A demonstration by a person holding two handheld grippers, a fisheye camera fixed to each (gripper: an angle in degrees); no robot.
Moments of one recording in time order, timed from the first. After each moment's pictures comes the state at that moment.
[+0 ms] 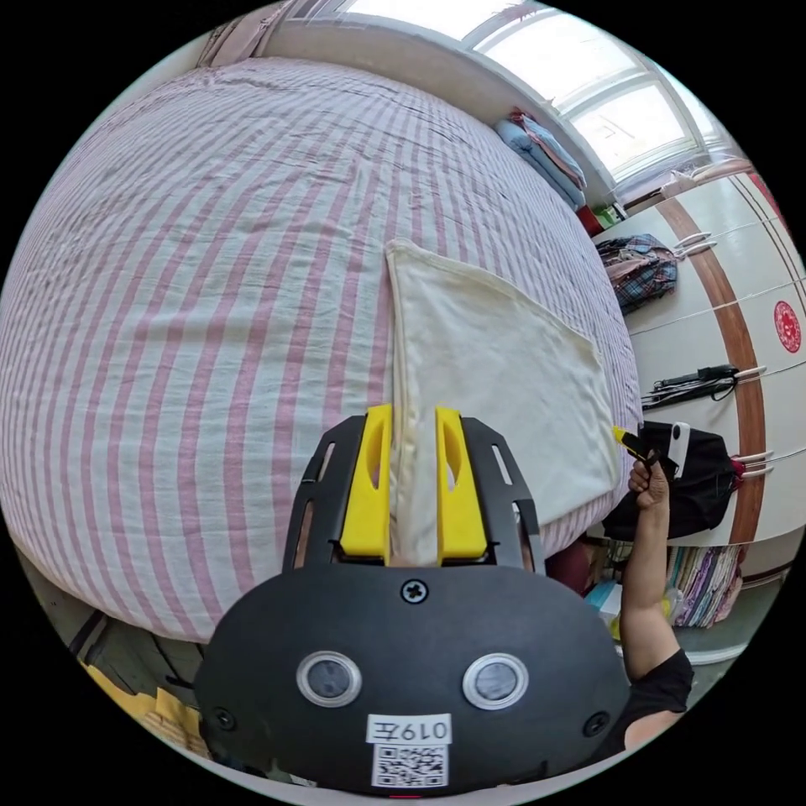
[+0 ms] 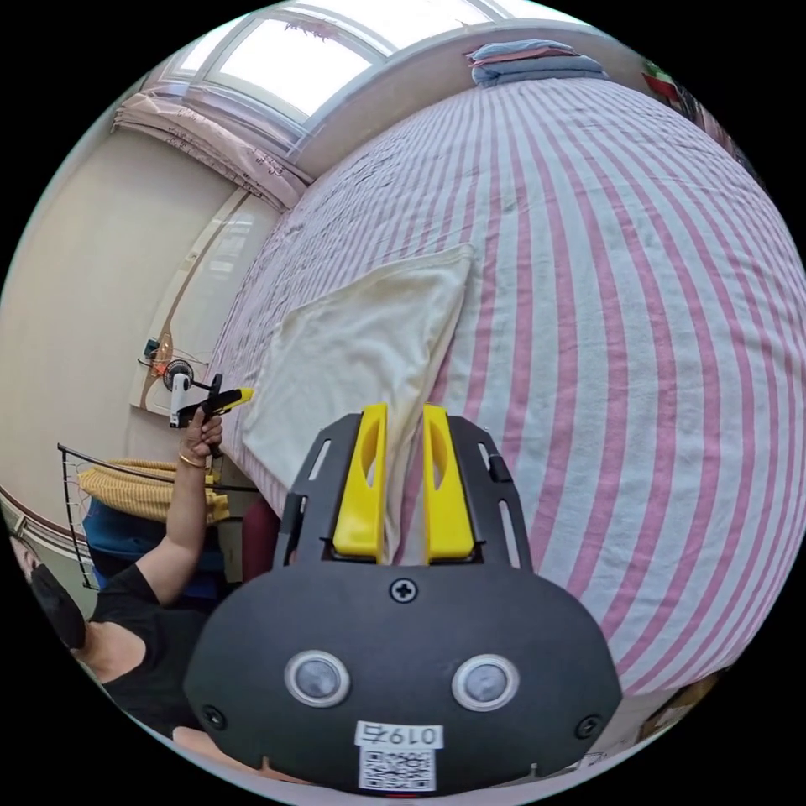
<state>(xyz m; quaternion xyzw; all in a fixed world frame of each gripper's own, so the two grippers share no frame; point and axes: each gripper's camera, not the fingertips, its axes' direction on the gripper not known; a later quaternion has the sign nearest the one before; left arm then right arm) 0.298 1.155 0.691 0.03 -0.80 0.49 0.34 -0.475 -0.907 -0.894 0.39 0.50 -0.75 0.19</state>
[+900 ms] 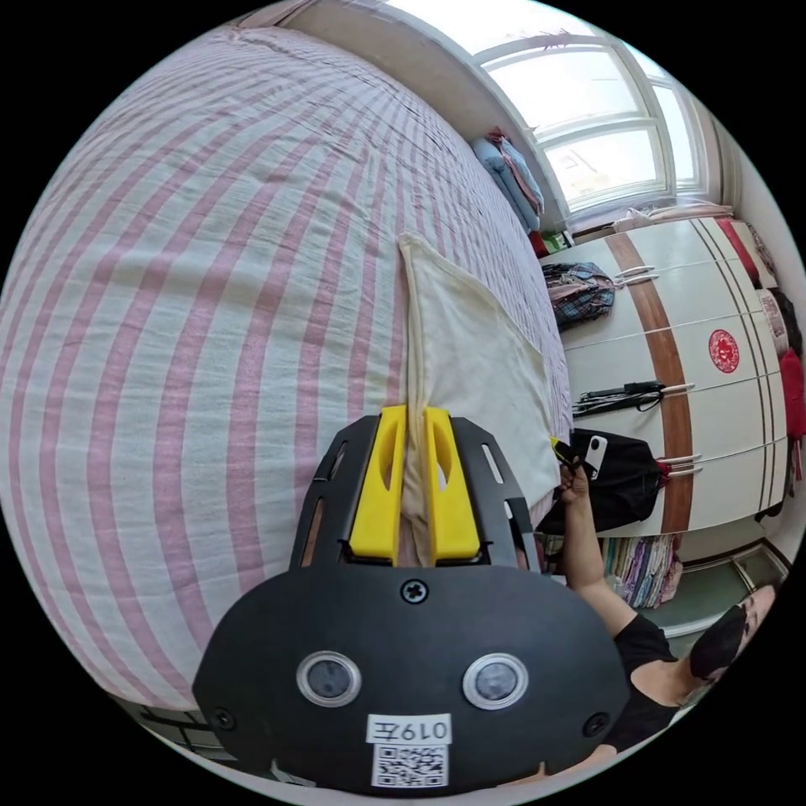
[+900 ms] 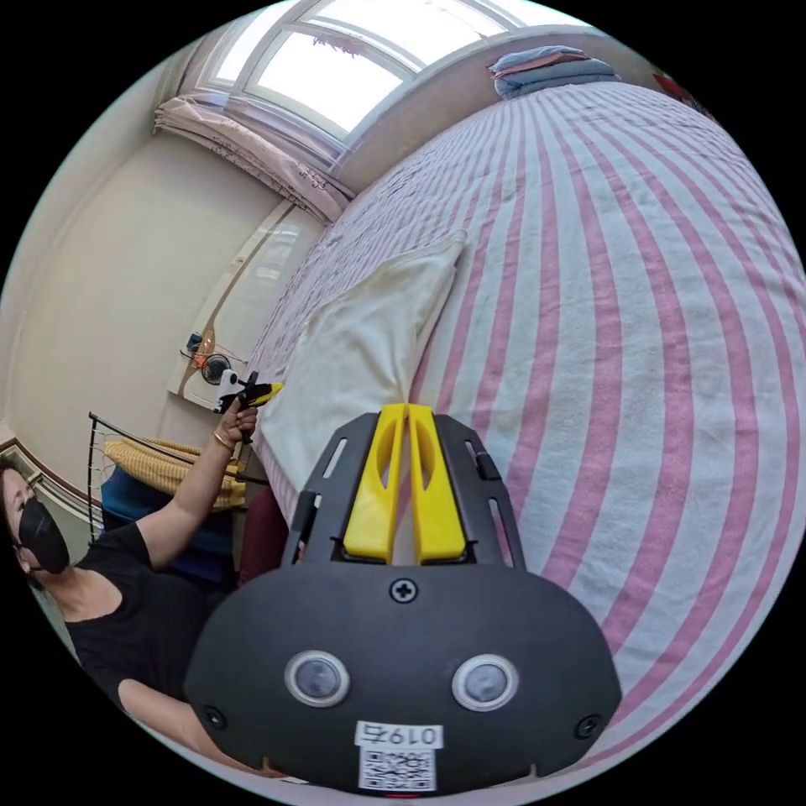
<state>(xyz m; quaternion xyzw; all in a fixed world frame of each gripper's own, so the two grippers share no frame) 0.387 1.037 0.601 -0.03 -0.73 0.50 0.47 -0.538 -0.896 -0.952 0.31 0.46 -0.81 0.19</state>
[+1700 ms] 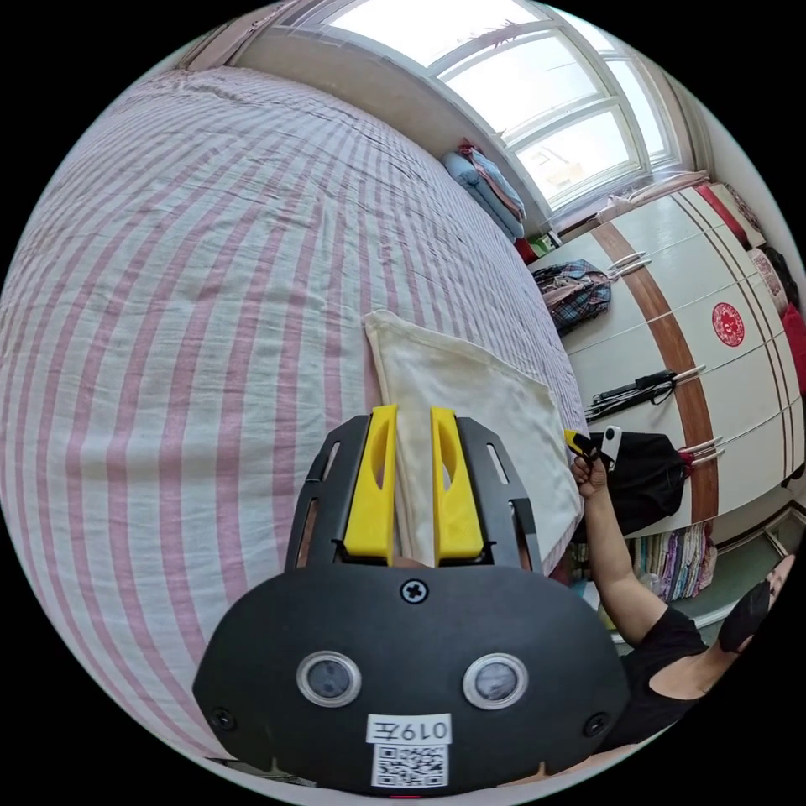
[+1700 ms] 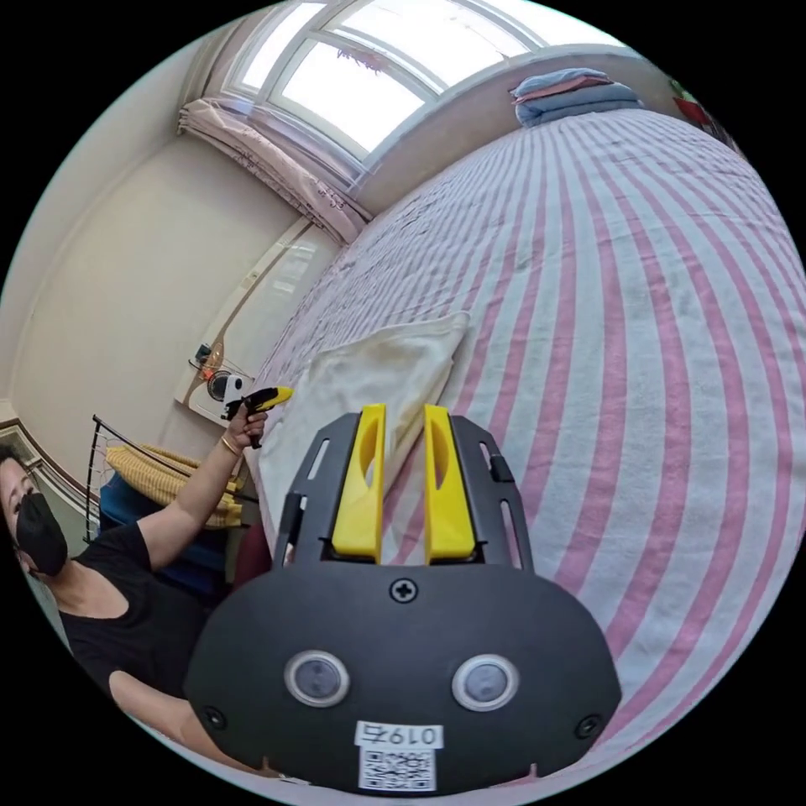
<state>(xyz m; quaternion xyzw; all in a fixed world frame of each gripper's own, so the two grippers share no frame) 0.428 0.946 0.629 -0.04 -0.73 0.55 0.41 -0.632 -0.868 -0.934 0.29 0.43 -0.84 0.17</state>
